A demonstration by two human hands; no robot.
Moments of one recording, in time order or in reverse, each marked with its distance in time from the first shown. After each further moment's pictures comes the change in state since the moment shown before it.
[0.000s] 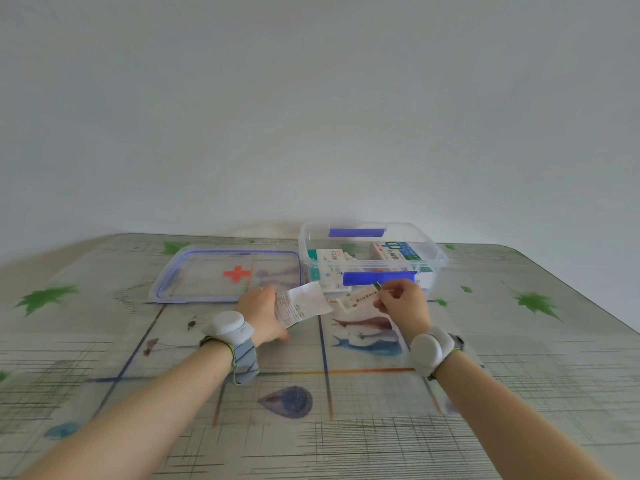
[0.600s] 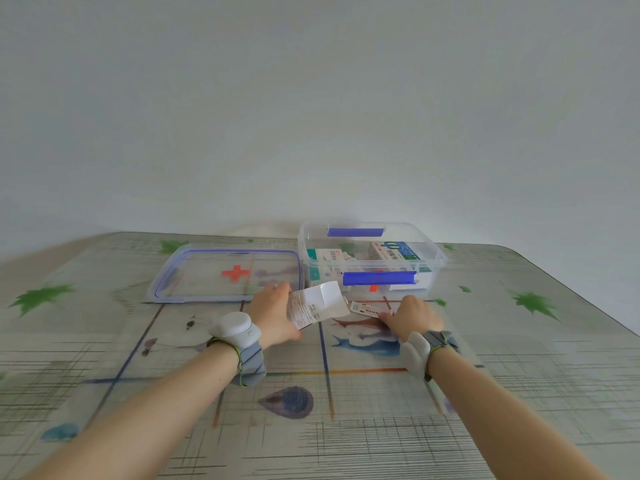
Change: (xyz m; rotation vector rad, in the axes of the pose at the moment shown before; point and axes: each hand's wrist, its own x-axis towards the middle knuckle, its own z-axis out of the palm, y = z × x) left_hand -0.001 0.012 0.004 -0.086 0.027 0.145; right_hand 0.000 0.008 -0.009 -0.921 -0.030 0.094
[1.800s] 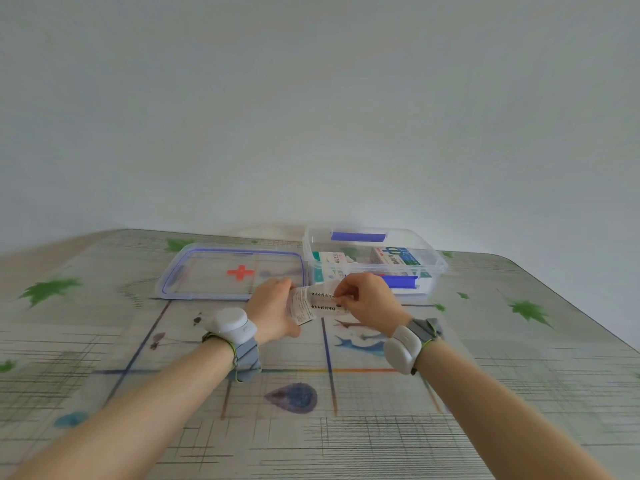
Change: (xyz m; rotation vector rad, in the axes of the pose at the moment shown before) left_hand -0.005 -0.009 -0.013 0.000 0.059 0.086; right_hand -0.039 -0.067 -0.024 0.260 -0.004 -0.667
